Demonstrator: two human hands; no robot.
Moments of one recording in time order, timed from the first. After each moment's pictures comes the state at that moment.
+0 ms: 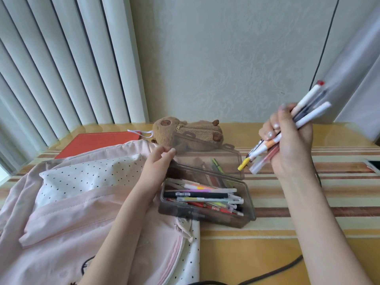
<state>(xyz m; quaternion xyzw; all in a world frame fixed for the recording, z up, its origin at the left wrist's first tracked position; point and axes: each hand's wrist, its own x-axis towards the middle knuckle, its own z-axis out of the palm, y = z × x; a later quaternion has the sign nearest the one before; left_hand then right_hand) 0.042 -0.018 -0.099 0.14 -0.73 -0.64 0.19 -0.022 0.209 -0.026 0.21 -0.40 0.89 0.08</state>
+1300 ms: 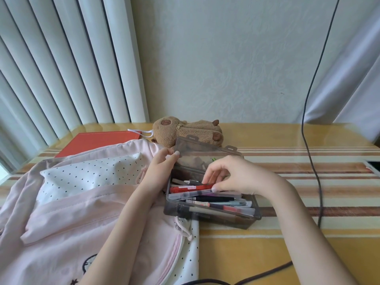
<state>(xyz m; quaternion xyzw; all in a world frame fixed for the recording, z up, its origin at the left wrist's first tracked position) 0.037 -0.013 -0.105 0.15 -0.73 -0.65 0.16 0.000 0.182 -0.050 0.37 -0.87 0.27 -0.19</state>
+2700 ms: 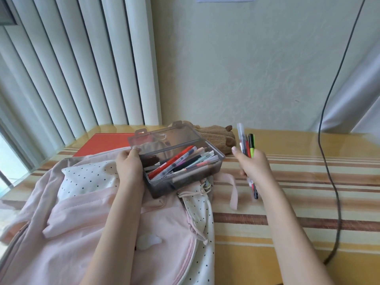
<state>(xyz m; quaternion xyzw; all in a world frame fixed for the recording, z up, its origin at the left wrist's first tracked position) 0.057 -0.077 -0.083 0.38 -0.52 -0.69 0.34 -0.045 0.160 -0.085 0.07 -0.84 0.54 -0.02</state>
